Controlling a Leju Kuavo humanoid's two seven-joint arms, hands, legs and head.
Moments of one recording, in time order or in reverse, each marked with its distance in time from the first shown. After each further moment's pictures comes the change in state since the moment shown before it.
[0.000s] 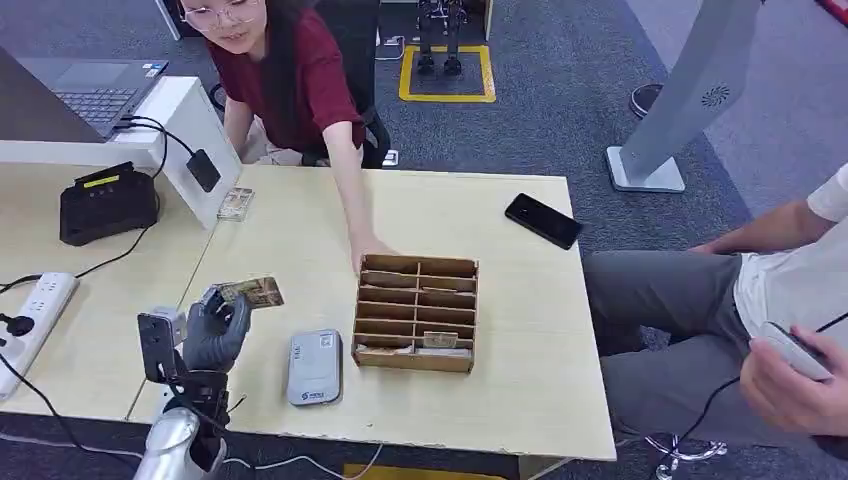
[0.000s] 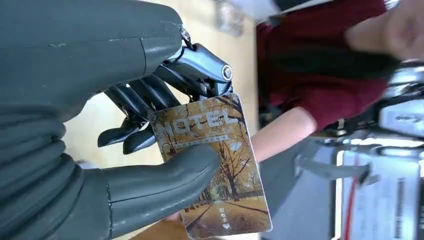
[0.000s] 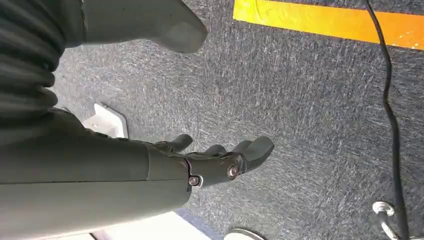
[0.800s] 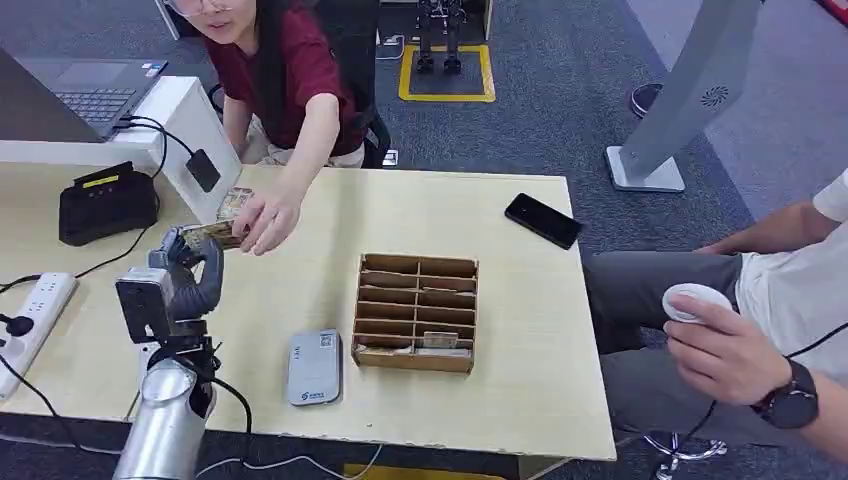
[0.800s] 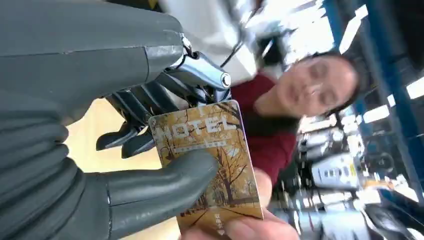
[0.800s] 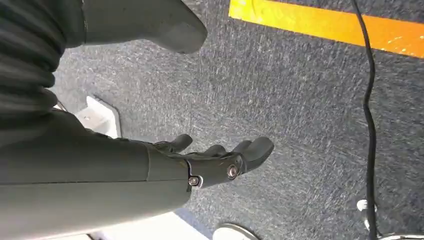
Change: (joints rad) left arm -0.162 0.010 0.020 -0.012 -0.306 0.275 -0.093; right arm -0.009 0.000 0.000 -0.001 0.043 0.016 -0.014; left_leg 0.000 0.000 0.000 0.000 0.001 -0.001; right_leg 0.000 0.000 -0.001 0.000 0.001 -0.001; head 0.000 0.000
